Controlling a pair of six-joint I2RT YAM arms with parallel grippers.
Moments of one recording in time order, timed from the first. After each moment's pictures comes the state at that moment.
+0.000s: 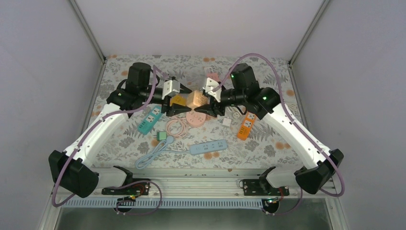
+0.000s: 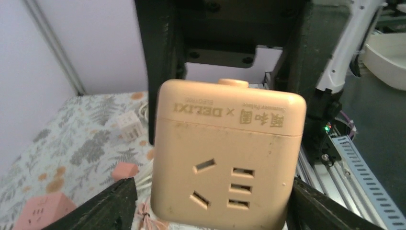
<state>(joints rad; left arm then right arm) -0.41 1.28 1.22 -0.49 1.08 0.58 0.67 1.34 1.47 -0.75 -0.63 -0.56</state>
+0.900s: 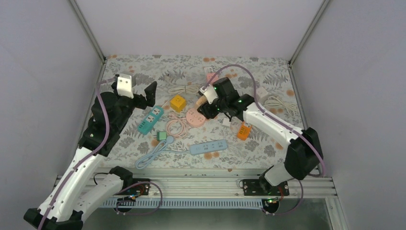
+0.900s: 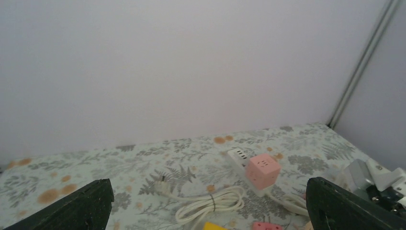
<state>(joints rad) -0.41 0.77 0.94 -0.24 -0.06 -0.14 0.67 1.48 1.19 -0.51 -0.17 -0.10</state>
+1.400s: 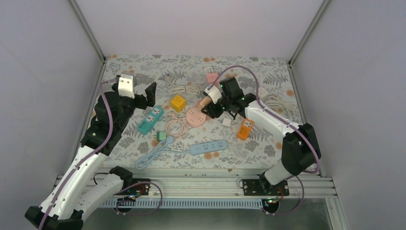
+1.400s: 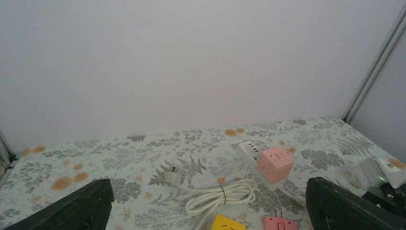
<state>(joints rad) -0.40 0.77 0.90 -0.24 -0.12 -0.14 0.56 1.55 1.14 -0.46 -0.32 -0.23</state>
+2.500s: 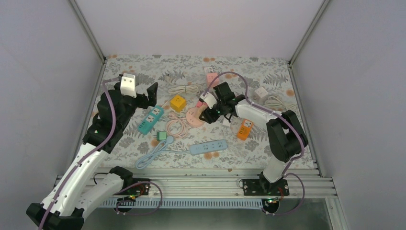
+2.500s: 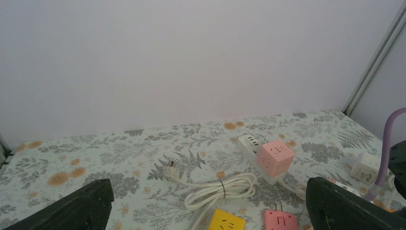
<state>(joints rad) -0.39 0.79 0.90 -0.24 -0.10 -0.14 0.56 1.73 1.12 -0.40 -0.36 -0.24</state>
